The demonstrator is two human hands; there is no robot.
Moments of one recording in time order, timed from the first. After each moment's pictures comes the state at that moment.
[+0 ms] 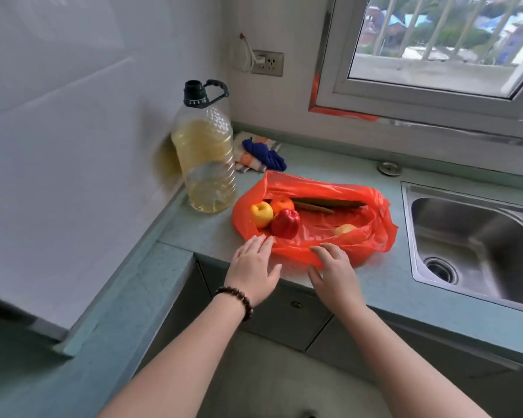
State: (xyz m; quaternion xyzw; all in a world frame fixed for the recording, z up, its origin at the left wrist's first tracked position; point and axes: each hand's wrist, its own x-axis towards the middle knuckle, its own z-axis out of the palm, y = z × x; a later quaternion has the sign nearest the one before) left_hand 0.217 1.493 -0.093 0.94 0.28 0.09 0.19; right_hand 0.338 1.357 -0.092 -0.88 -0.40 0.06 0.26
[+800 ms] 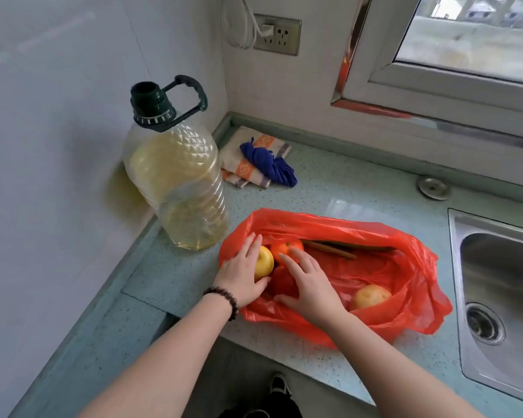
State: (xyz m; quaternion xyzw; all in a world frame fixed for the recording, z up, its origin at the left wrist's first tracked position) left_hand 0.340 1.642 -0.150 0.92 0.32 -0.03 0.23; right_hand 0.463 1.507 -0.161 -0.80 -0.53 0.17 0.20
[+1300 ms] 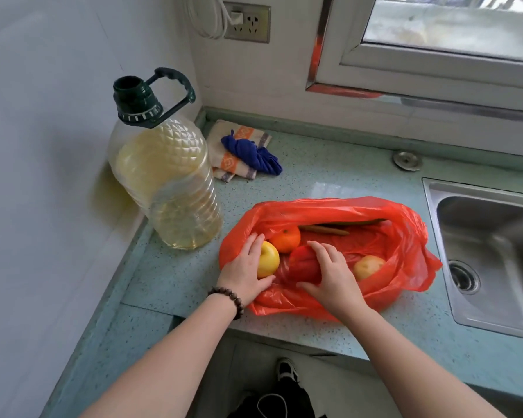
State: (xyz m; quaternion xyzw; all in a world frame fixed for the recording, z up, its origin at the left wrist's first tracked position) left_hand 0.325 1.643 -0.158 0.93 0.25 -0.01 0.25; right_hand 0.445 1.476 -0.150 -0.88 -0.38 0.13 0.25
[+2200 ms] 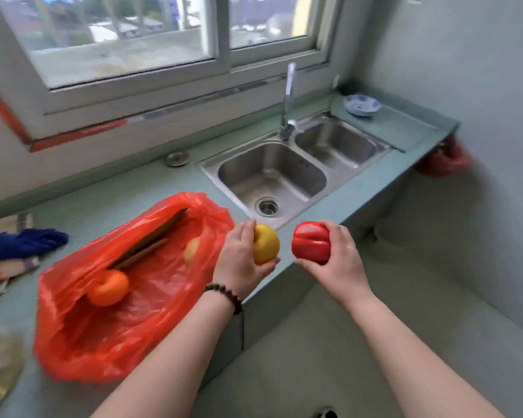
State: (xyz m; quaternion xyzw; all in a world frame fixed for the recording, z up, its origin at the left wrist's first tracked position) left_hand 0.400 1.410 -0.077 0.92 -0.16 0.04 0.35; right_hand 0.351 1.219 -0.065 -0.92 0.05 -0.16 0.35
